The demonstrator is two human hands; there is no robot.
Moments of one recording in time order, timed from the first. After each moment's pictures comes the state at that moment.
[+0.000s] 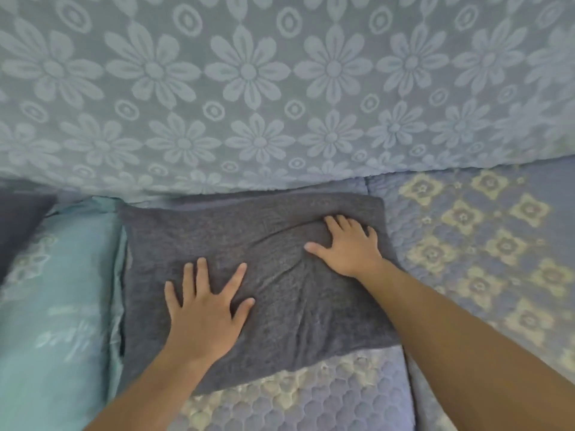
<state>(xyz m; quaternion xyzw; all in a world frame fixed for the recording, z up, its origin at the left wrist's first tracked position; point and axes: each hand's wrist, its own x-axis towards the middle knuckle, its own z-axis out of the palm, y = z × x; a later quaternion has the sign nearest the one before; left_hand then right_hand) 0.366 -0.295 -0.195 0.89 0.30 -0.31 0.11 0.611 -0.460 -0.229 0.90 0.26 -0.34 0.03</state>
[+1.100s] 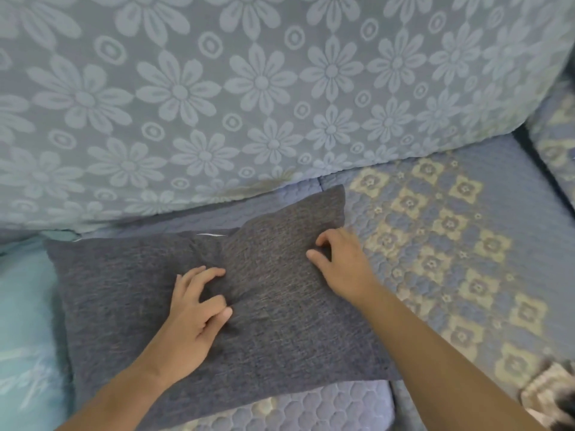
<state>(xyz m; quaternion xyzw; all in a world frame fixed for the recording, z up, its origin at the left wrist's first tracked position) 0.372 -0.296 -0.202 0.93 0.08 -0.07 0.35 0.575 -0.532 -0.184 0.92 0.19 -0.22 -0.25</state>
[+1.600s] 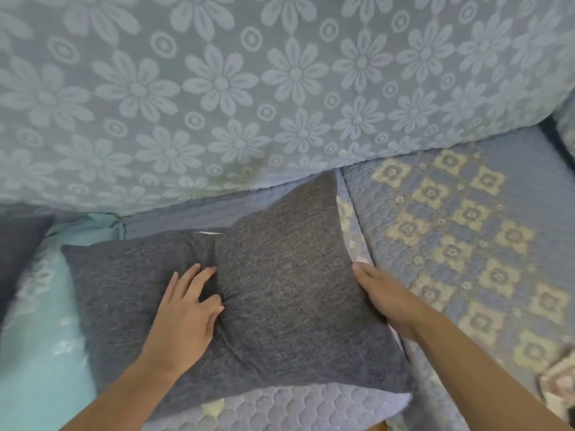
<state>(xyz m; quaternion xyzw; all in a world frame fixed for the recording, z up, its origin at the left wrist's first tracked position) 0.316 -0.257 -0.204 0.99 0.08 -0.08 0.10 0.515 -0.564 -0.165 0.72 -0.09 -0.50 -0.47</state>
